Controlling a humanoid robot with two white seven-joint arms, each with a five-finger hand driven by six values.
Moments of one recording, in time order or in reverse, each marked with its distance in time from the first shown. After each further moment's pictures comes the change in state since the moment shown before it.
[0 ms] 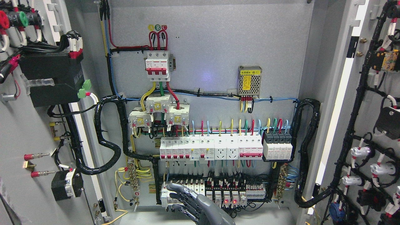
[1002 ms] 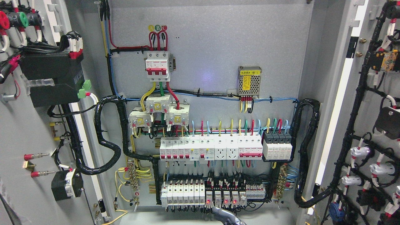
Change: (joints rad) left arm 0.279 0.234 -0.376 -0.926 0.000 0.015 -0.027; right arm 0.365 -0.164 -0.101 -0.212 0.000 -0.363 -0.001
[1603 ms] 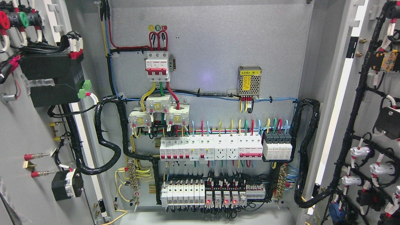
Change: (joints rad) left arm 0.002 0.100 -0.084 -0.338 0.062 0.004 -0.002; right arm 0.191 -0.065 -0.087 -0.063 0.000 -0.159 0.005
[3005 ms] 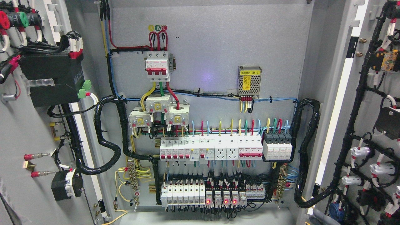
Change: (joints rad) left arm -0.257 0.086 0.013 -0.361 0.153 -0.116 0.002; right arm 0.062 -0.043 -0.235 -0.035 -0.183 -0.067 -0.104
